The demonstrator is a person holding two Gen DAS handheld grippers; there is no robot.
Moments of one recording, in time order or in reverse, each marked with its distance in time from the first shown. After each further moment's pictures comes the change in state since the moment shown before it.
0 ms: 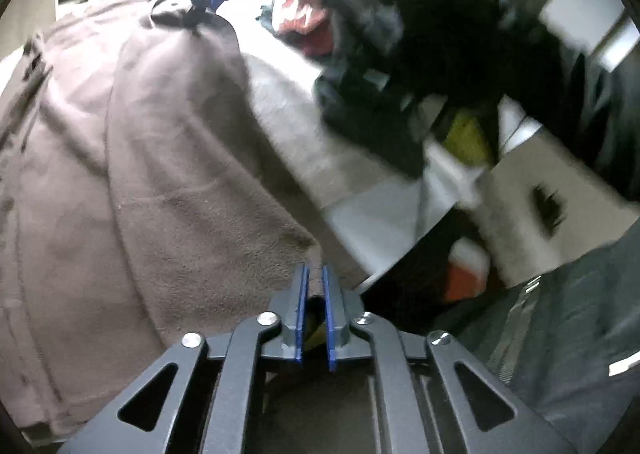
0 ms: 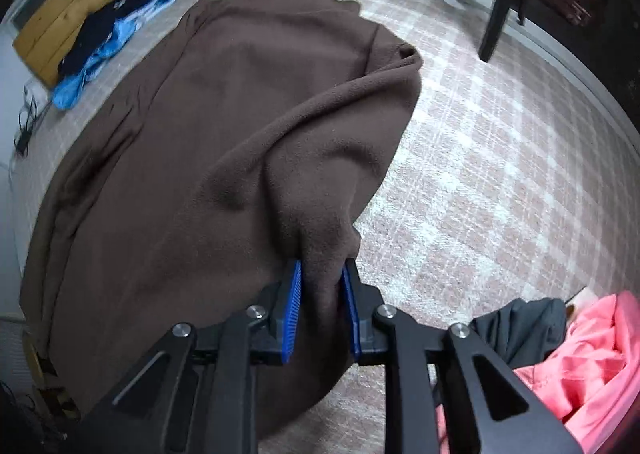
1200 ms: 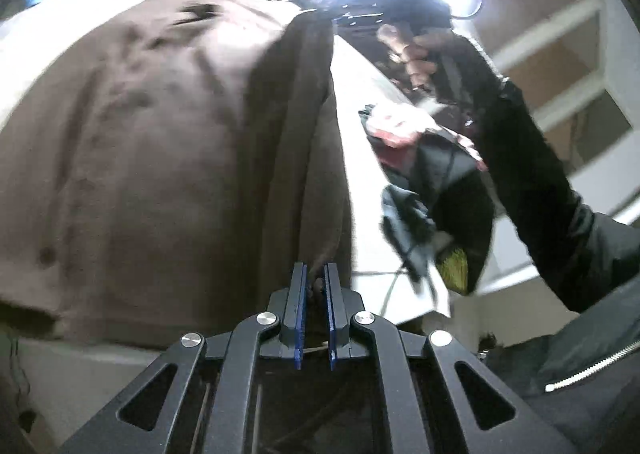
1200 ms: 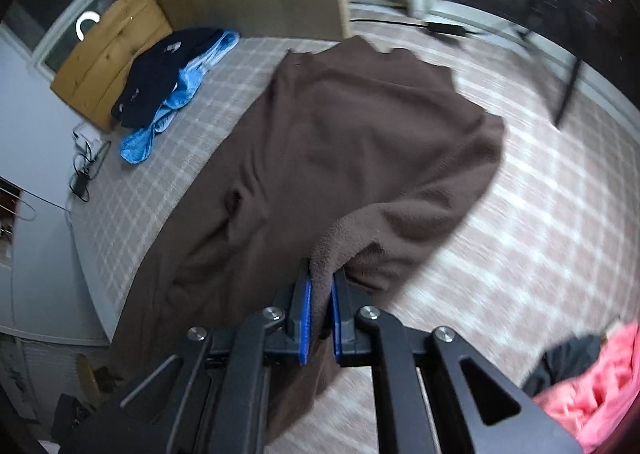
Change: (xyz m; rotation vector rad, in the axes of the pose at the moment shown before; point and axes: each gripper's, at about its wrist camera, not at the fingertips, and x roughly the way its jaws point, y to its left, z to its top) left arm -0.075 0.108 -0.066 -0.532 -0.369 -0.166; right arm -0.029 0.091 0.071 0.063 -0.028 0.190
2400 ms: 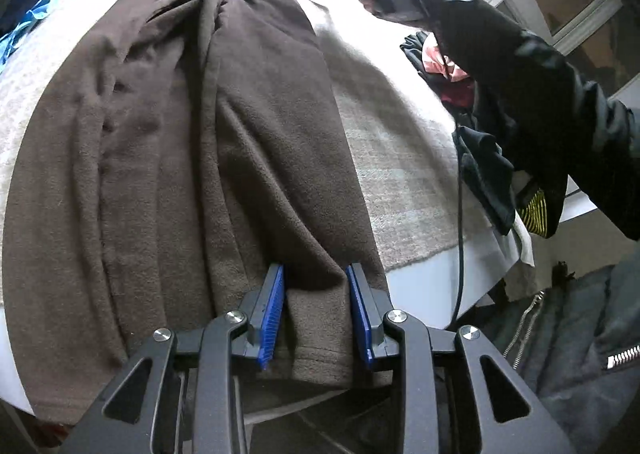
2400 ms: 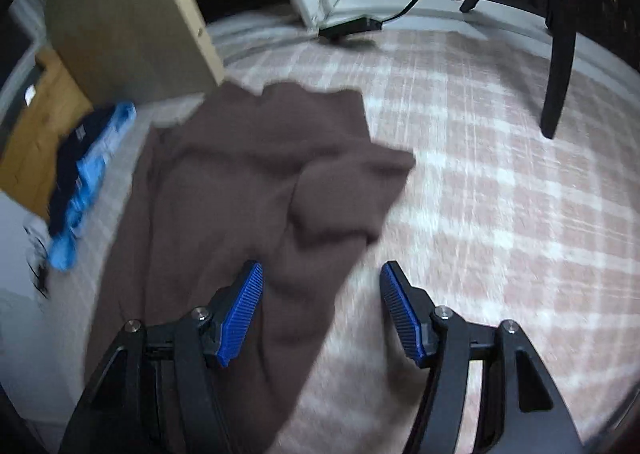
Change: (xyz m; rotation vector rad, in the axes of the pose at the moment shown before) left arm 0.029 0.011 0.036 0.235 0.253 0.226; right arm 0.086 -0.118 0.044 0.250 -0.154 -0.005
